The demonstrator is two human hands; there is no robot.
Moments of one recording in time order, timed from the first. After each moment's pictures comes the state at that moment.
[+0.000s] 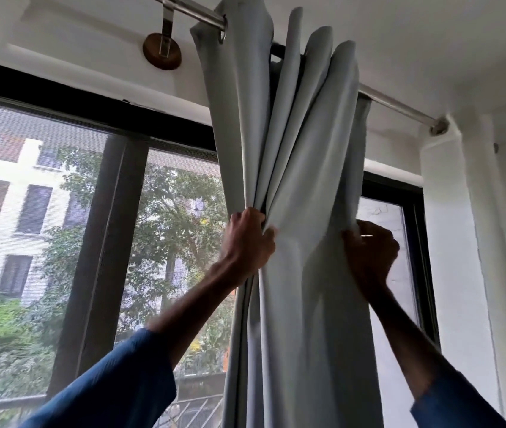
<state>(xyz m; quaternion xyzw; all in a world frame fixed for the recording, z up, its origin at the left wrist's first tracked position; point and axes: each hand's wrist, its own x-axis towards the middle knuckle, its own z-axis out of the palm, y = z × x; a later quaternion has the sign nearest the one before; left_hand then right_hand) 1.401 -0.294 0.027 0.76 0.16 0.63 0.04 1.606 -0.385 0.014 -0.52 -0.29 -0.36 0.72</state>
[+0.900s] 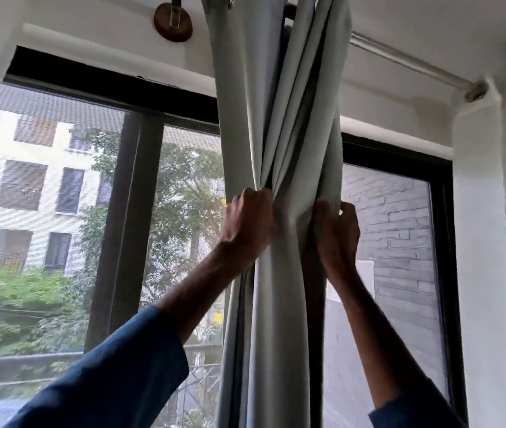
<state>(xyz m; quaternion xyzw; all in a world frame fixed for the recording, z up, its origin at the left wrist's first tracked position) 1.389 -0.303 0.008 0.74 0.21 0.62 -0.16 1.519 -0.365 -0.006 -0.49 -0.37 -0.19 0.77</state>
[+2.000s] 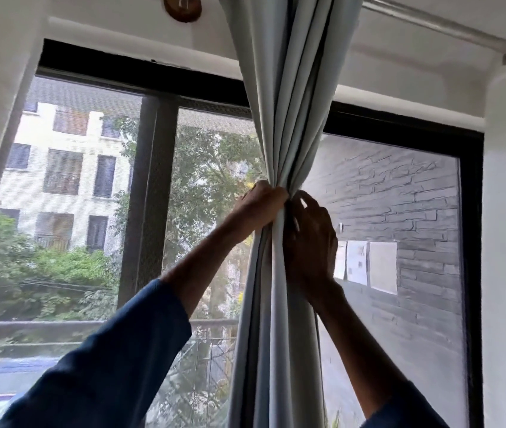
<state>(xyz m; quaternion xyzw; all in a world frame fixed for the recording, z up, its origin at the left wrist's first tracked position) 1.399 -0.295 0.006 0.79 0.23 0.51 0.25 1.493 -0.349 -0.067 -0.53 -0.49 -0.45 0.53</state>
